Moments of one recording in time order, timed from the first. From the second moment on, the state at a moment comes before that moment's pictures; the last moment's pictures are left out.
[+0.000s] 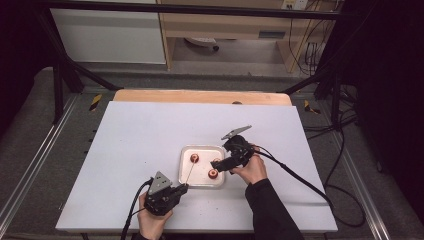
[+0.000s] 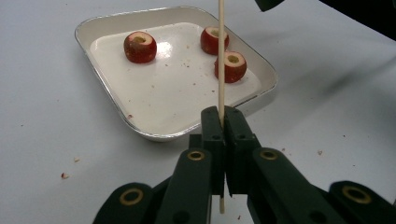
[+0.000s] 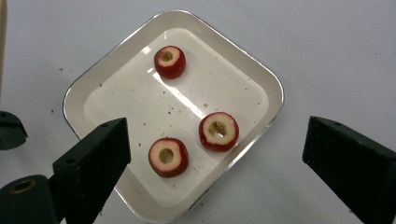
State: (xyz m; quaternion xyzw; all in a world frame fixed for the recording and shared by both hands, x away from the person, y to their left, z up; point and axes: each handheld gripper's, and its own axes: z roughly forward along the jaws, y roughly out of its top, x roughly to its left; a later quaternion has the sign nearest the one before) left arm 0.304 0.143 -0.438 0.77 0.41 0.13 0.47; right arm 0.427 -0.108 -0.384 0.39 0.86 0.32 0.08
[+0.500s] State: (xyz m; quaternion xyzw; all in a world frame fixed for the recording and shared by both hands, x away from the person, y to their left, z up) left arm 0.305 0.144 -0.440 0.77 0.41 0.13 0.46; right arm 0.451 -0.083 -0.395 0.43 0.87 0.26 0.03
